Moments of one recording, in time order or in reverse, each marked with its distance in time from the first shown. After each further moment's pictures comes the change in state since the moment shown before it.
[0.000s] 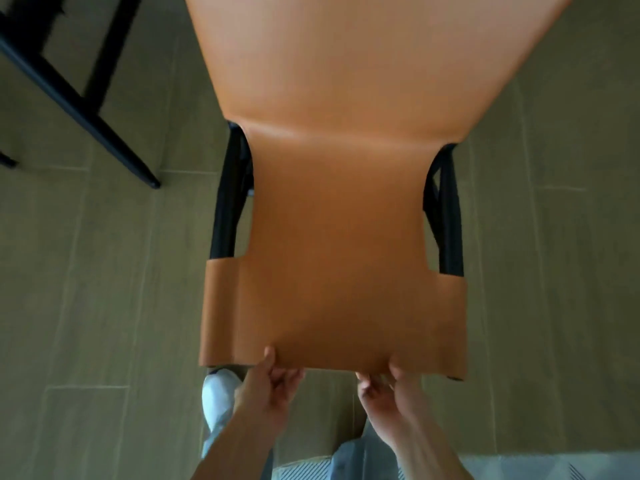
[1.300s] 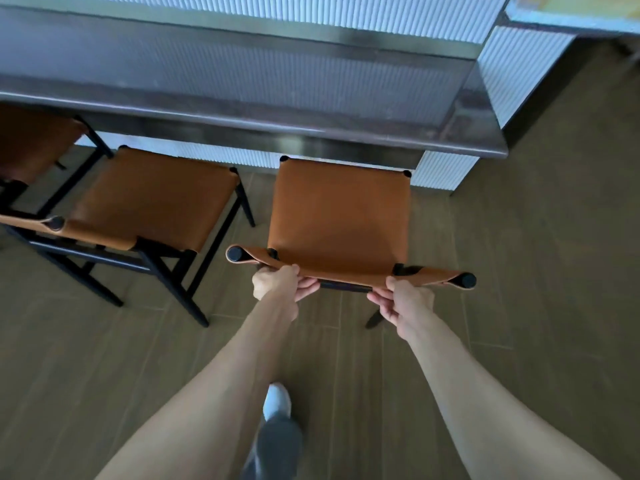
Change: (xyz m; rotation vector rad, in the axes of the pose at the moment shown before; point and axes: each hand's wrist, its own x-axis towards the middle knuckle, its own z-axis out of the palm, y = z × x) left_hand -0.413 0.249 0.280 0.166 -0.186 0.568; right_hand -0.411 -0.266 0.292 -0.540 -0.115 -0.563
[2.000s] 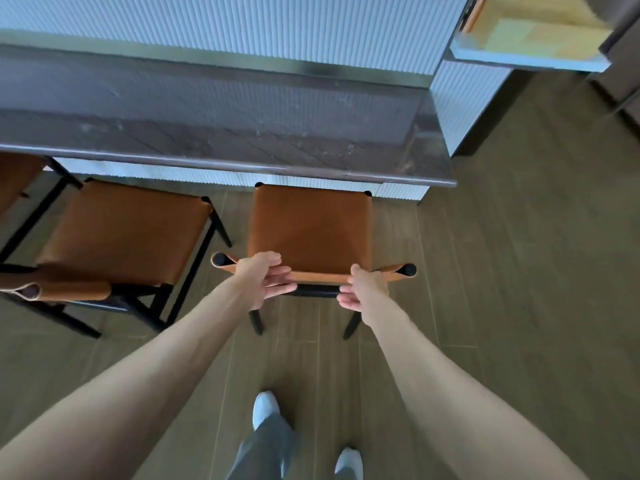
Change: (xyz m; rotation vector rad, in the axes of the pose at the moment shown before) left_hand -0.044 0.116 0.059 0.235 -0.232 -0.117; right_hand -0.018 -0.105 0.031 -0.274 -0.059 -0.012
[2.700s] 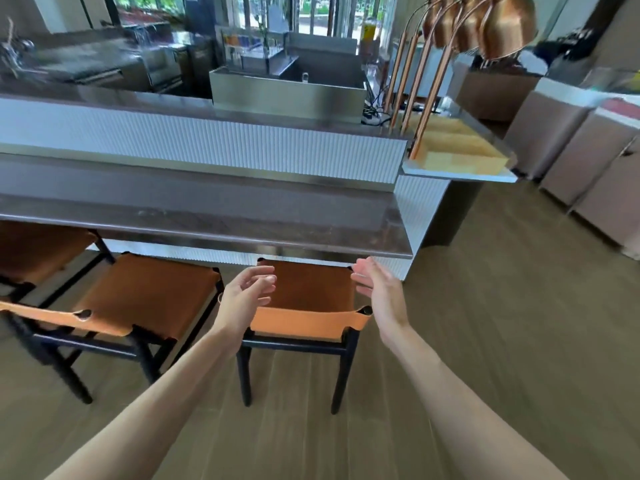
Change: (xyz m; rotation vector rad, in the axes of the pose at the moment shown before) left_hand -0.221 -0.043 -0.008 0.211 -0.066 0.802; right_hand -0.176 -0.012 -0.128 0.110 -0.104 -0.846
